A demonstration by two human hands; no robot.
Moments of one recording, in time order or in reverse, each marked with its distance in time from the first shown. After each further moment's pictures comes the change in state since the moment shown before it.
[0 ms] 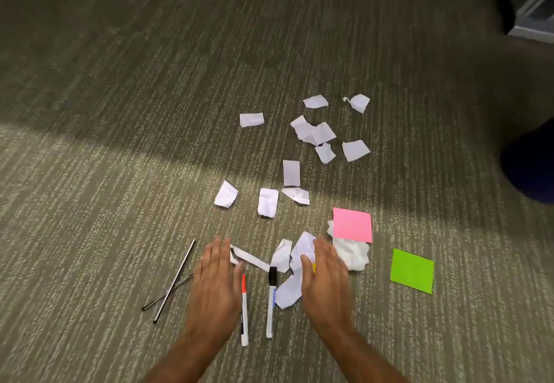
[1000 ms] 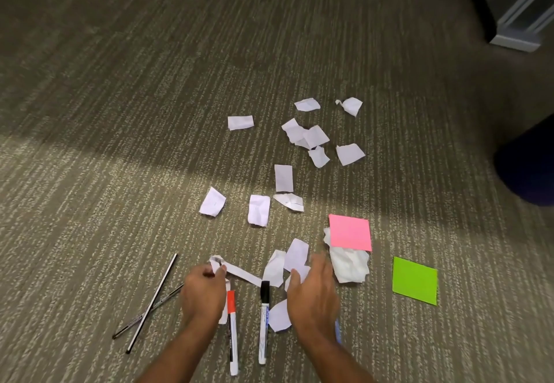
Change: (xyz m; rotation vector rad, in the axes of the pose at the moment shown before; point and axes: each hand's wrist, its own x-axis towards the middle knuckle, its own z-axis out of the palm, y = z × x) left_hand 0.053 -0.014 0.048 -0.590 0.118 -0.568; right_hand 0.011 -0.008 0.039 0.080 0.050 0.301
